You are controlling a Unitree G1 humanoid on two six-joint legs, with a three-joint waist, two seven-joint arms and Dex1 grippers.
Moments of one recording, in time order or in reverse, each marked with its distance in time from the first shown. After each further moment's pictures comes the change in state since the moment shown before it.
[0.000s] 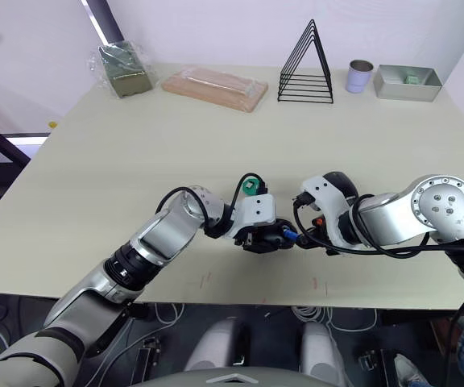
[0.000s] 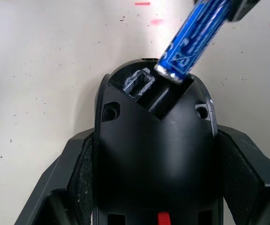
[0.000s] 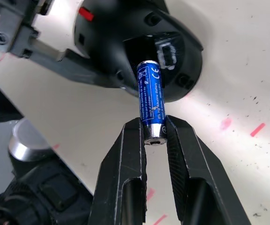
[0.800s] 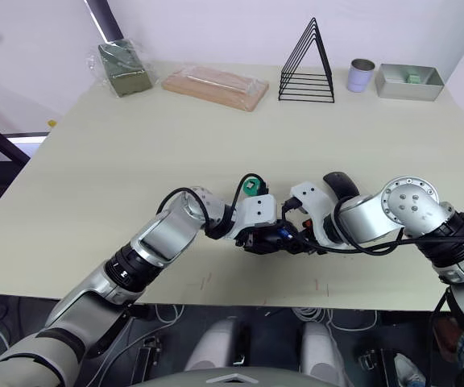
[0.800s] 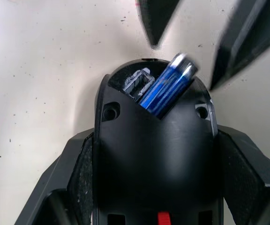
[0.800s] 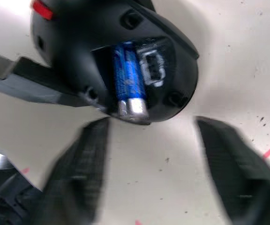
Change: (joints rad) left arm 0.007 -0.007 0.000 -0.018 0.003 0.021 0.001; right arm -0.047 0.128 0.078 0.111 -0.127 0.026 -0.014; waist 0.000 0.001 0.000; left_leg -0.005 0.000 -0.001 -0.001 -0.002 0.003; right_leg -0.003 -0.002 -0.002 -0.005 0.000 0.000
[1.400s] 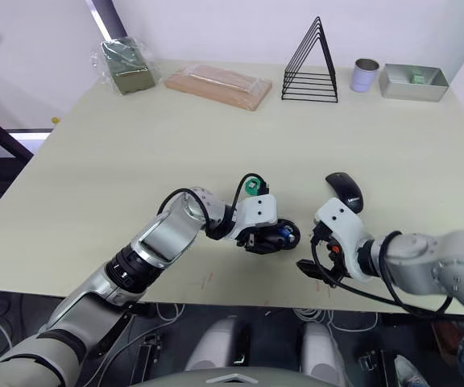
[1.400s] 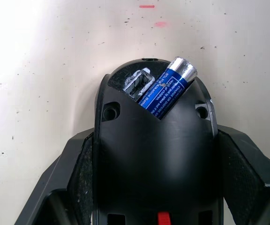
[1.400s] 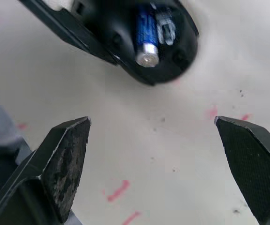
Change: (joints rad) left arm 0.003 -0.003 0.002 -0.002 0.001 0.006 0.006; right arm 0.596 -0.228 -0.382 -0.579 -0.601 -0.294 0.571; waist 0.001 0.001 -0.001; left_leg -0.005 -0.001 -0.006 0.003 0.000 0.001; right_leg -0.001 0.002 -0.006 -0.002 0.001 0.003
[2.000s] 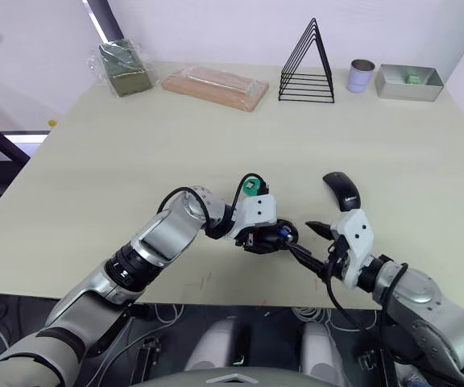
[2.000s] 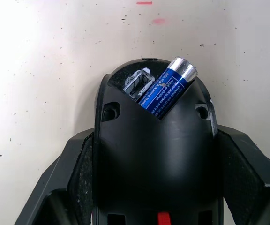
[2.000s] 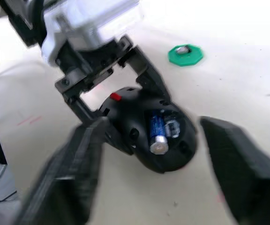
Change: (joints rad) left arm -0.011 0.005 -0.011 0.002 0.006 0.012 -0.010; right arm 0.358 0.393 -0.027 0.102 -0.580 -0.592 0.391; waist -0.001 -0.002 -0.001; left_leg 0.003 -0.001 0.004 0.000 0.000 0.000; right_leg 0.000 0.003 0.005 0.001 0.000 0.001
